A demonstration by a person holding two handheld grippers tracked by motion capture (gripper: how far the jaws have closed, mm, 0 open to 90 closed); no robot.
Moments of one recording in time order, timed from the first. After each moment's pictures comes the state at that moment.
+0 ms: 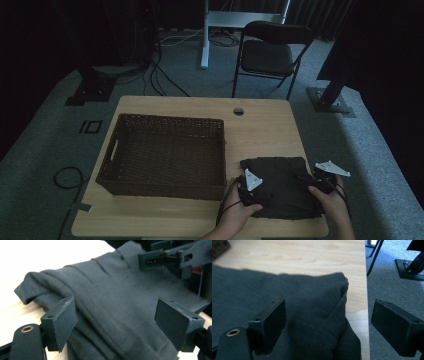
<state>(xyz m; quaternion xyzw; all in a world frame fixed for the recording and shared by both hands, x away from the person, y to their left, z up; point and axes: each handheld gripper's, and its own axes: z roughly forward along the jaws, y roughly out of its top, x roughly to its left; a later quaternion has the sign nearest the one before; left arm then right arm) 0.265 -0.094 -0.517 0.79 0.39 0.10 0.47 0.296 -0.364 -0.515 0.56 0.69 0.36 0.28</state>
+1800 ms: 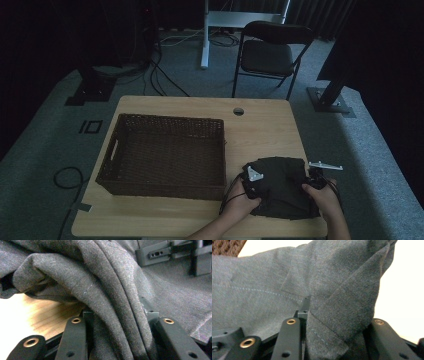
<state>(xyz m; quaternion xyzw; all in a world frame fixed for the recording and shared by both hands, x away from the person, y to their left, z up) 0.295 -0.109 -0.546 0.80 0.39 0.04 0.44 0.310 -0.359 -0.533 0.61 0.69 0.37 0.10</state>
